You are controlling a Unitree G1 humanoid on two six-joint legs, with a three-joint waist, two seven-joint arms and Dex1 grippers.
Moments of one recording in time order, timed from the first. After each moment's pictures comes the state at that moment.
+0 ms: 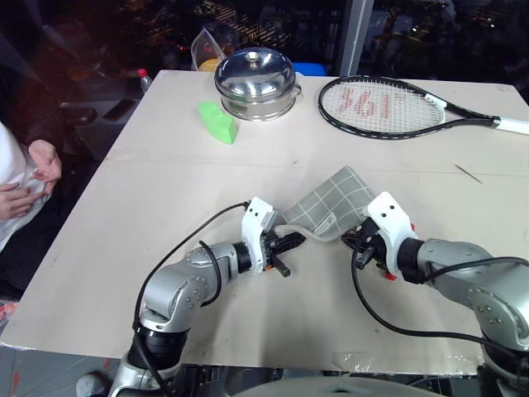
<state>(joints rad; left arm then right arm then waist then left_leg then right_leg) -0.20 0.35 -0.10 -0.42 -0.63 0.96 -0.50 -0.29 -0.50 0.03 -0.85 0.59 1.46 0.30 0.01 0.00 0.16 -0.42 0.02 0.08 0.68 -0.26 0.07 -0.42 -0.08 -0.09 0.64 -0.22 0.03</state>
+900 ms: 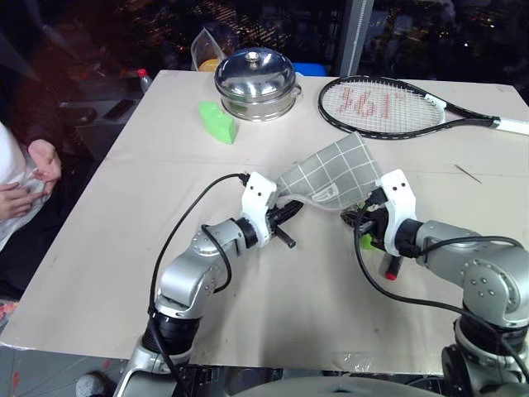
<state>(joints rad) -0.27 0.33 -0.16 -0.36 -0.40 0.64 -0.47 -0.39 -0.28 -0.14 -0.72 0.58 1.53 0.27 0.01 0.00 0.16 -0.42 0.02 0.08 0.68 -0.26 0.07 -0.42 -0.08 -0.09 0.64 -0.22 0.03</state>
